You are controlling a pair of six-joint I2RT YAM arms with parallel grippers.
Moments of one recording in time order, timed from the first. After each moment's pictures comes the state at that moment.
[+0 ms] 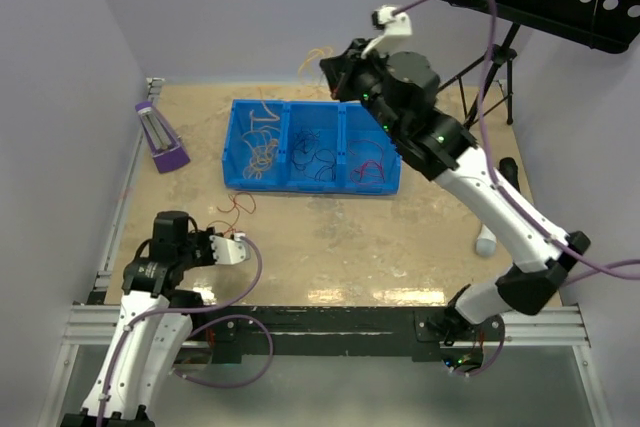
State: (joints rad) left arm -0.09 0.48 0.44 -0.87 0.22 1.29; right arm 0.77 1.45 1.77 -0.25 0.29 0.38
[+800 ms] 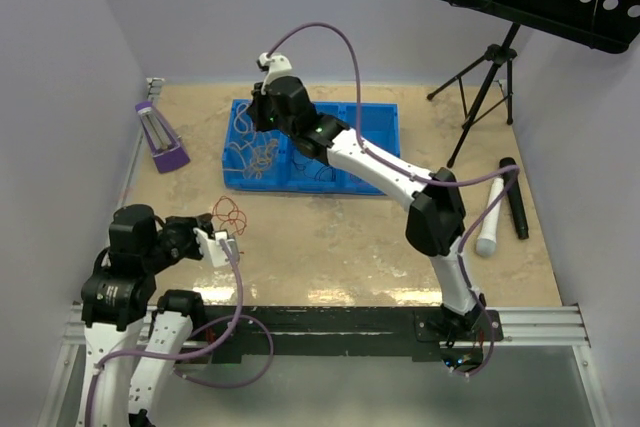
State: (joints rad) left arm -0.09 0.43 0.86 -1.03 0.48 1.28; right arm 0.85 2.09 2.00 -0.16 0.17 0.40
